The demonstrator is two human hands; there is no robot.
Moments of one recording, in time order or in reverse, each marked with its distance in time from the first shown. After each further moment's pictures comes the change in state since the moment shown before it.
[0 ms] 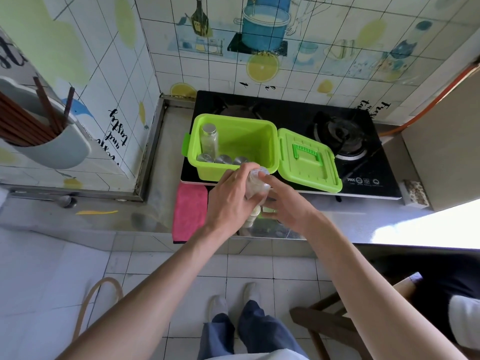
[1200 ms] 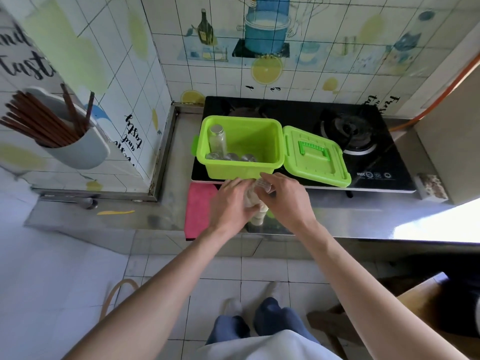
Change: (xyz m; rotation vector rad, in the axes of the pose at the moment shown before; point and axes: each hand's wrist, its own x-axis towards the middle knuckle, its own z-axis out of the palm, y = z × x) left_hand -0.026 -0.025 0.008 0.120 -0.090 -0.043; right_hand -0.004 0.028 0.017 -1.025 0.527 -0.629
